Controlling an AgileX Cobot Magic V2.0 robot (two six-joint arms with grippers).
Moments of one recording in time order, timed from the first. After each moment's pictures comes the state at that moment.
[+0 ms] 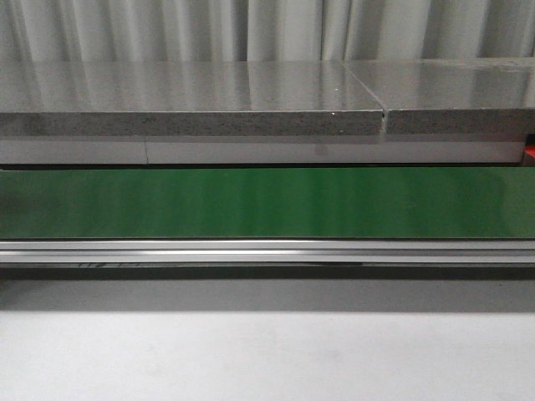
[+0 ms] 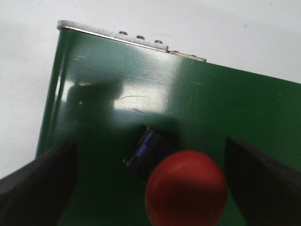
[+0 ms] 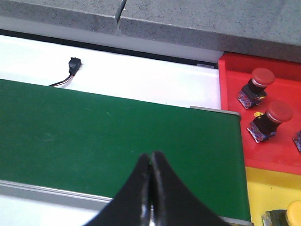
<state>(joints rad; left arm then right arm) 0.12 1.67 -1.27 -0.26 0.88 0.08 -0.08 0.73 -0.64 0.19 0.48 -0.26</state>
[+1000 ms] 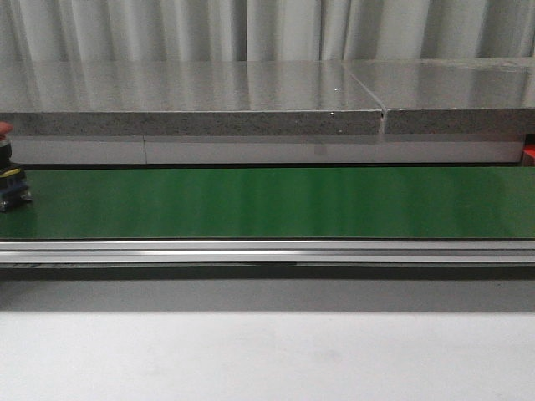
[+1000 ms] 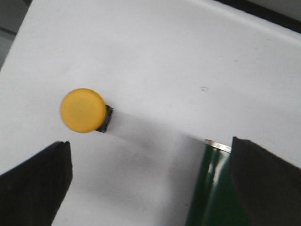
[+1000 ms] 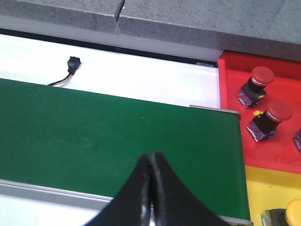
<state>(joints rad) 0.35 1.81 -1.51 -0.16 0.84 0.10 -0.08 0.73 -0.64 0.19 0.48 -0.26</state>
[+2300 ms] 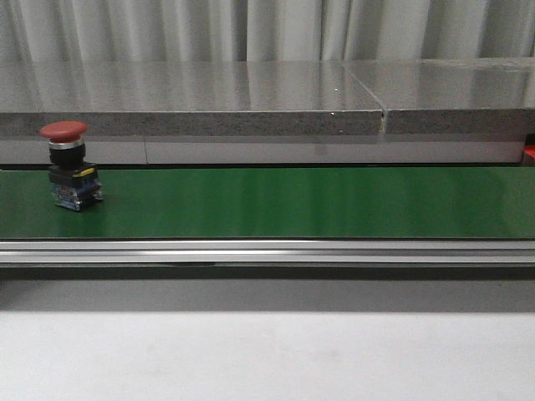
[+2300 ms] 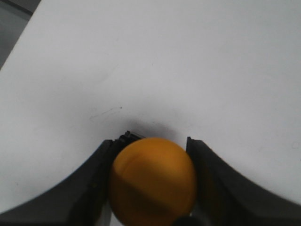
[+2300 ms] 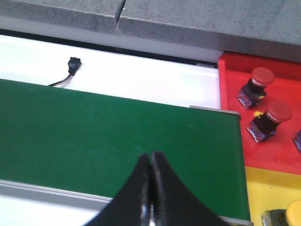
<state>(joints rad) 0.41 2.06 -1.51 -0.15 0.61 0.10 -0.08 0.73 -0.64 0.19 0.48 -0.26</state>
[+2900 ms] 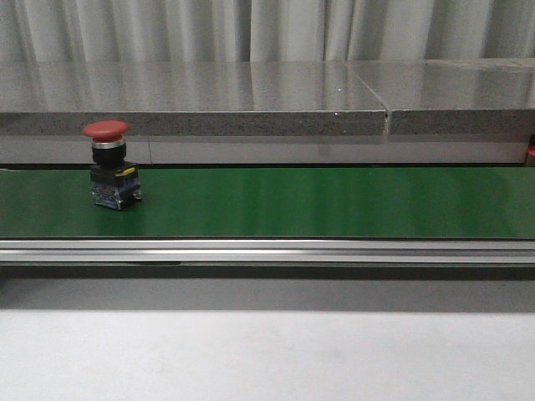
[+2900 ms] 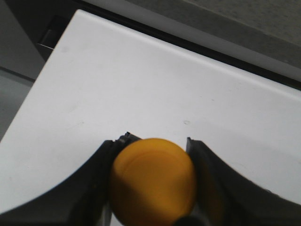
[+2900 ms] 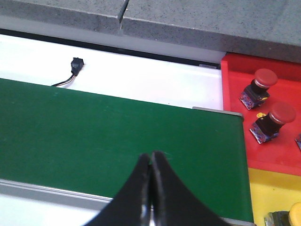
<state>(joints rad) 0.31 1.67 -1.51 -0.19 0.81 0.10 -0.08 0.73 -0.64 0.19 0.48 -0.26</state>
